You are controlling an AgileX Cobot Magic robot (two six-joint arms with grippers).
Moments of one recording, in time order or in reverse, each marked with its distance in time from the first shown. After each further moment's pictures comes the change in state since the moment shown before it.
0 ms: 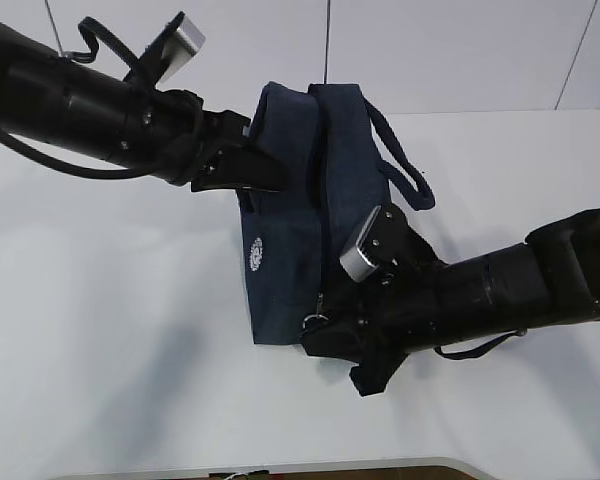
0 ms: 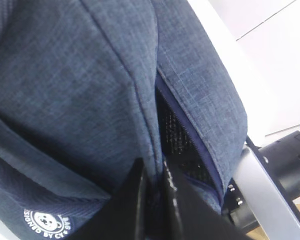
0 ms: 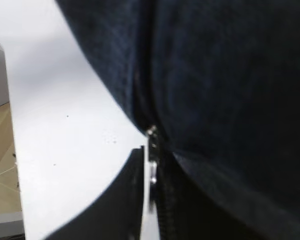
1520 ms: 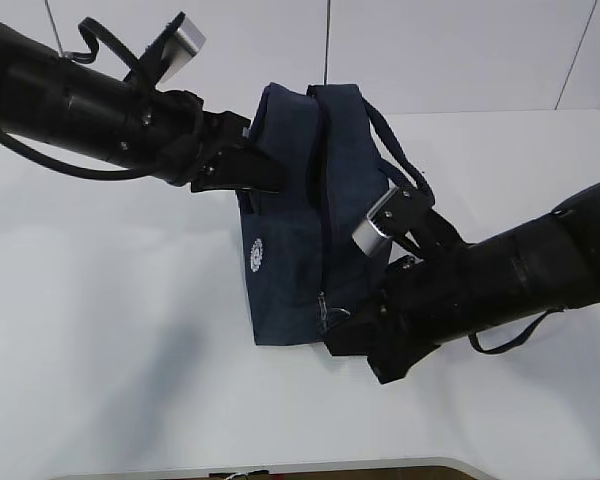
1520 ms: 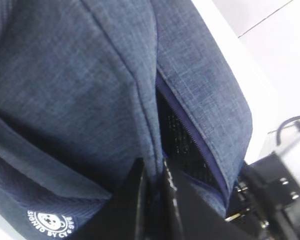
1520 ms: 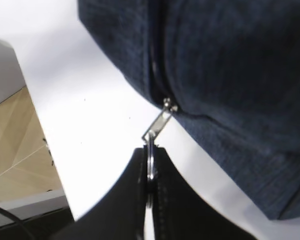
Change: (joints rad) left arm 0.000 0.000 0.000 0.003 0.002 0.000; right arm 0.000 -0.145 0.000 -0.319 -0.080 0.470
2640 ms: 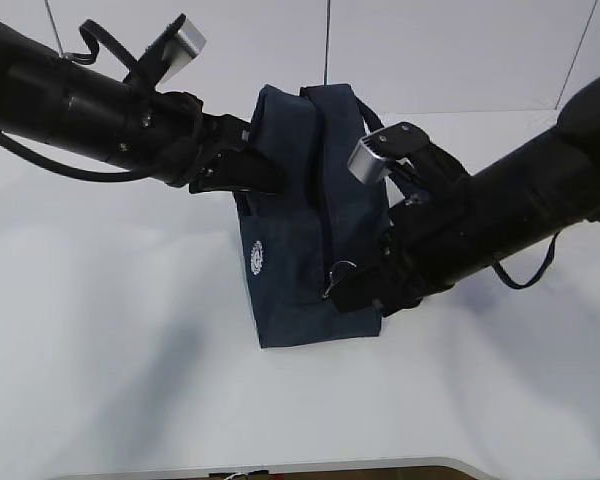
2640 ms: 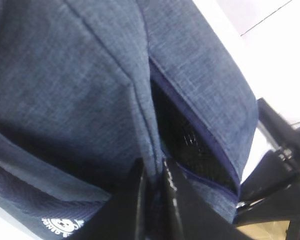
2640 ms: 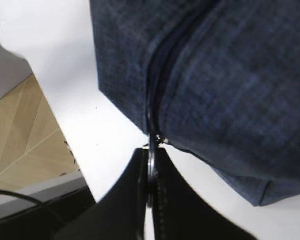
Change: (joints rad) left arm 0.000 0.000 0.000 0.015 -0.003 0.000; right arm 0.000 -0.084 -0.172 -0.424 0.078 0.539
